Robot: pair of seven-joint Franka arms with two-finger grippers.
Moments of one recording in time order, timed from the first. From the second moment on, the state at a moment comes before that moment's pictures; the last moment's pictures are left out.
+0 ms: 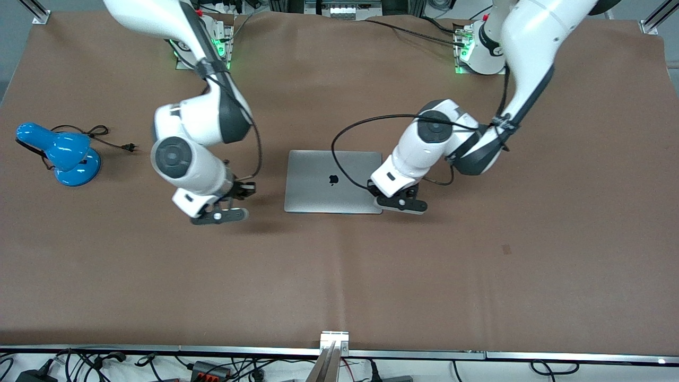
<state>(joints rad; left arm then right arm) 0.12 0.61 -0.76 -1.76 0.36 2.36 -0.70 0.62 0.46 -0.32 -1.64 0.20 1.98 0.10</state>
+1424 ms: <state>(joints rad) 0.27 0.53 -0.85 -1.72 0.17 2.18 -0.54 0.21 0.33 -0.34 -1.27 0.20 1.59 -0.03</state>
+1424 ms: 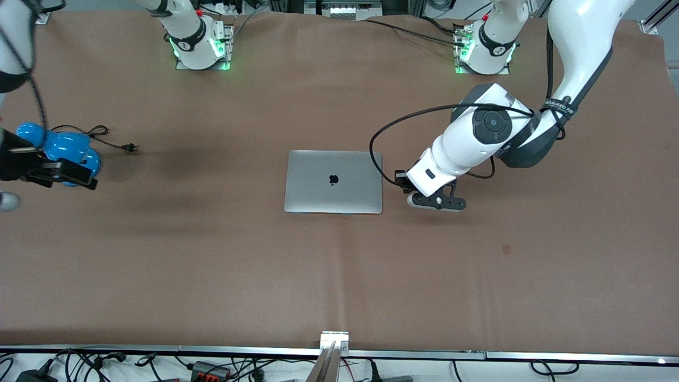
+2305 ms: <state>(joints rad) 0.06 0.12 -0.28 -1.72 -0.14 1.78 -0.20 -0.02 0.27 -0.05 -1.32 0.06 1.60 -0.03</state>
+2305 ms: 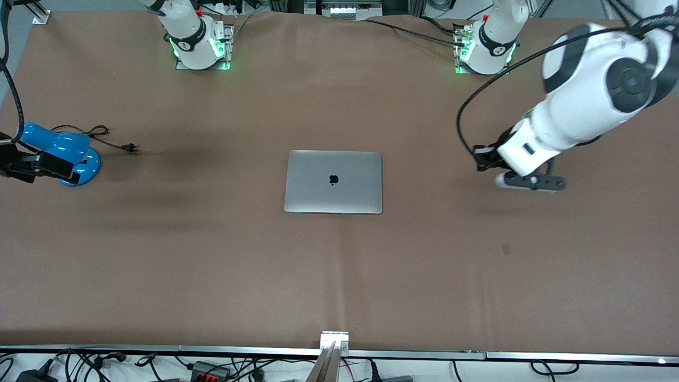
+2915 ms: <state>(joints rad) 0.05 0.01 -0.20 -1.72 0.01 1.72 -0.18 -0.02 0.08 -0.03 -1.59 0.00 1.65 -0.03</state>
